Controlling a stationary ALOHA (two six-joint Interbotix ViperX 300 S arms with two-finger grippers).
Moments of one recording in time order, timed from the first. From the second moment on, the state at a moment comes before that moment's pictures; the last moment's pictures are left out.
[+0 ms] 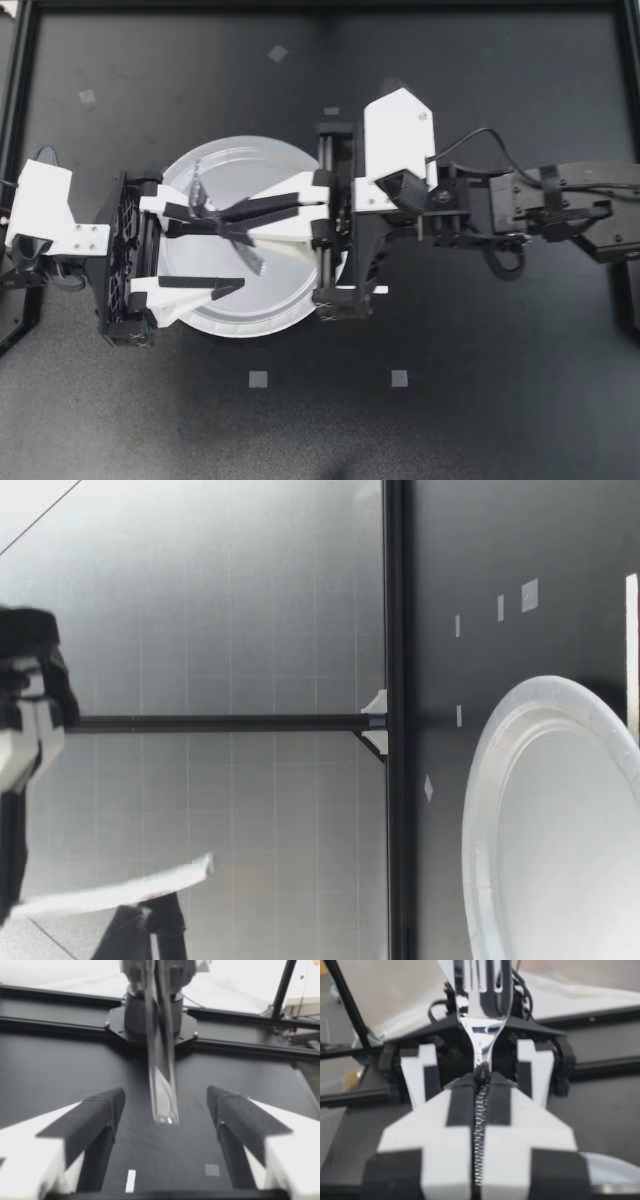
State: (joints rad) left arm -0.12 -0.41 1.07 -0.22 -0.62 0.06; right arm 0.00 -0.04 0.41 0.04 -0.27 0.09
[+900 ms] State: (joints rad) left arm -0.12 -0.40 1.08 -0.22 -0.61 0.03; right arm 0.01 0.01 0.37 0.00 -0.29 0.09
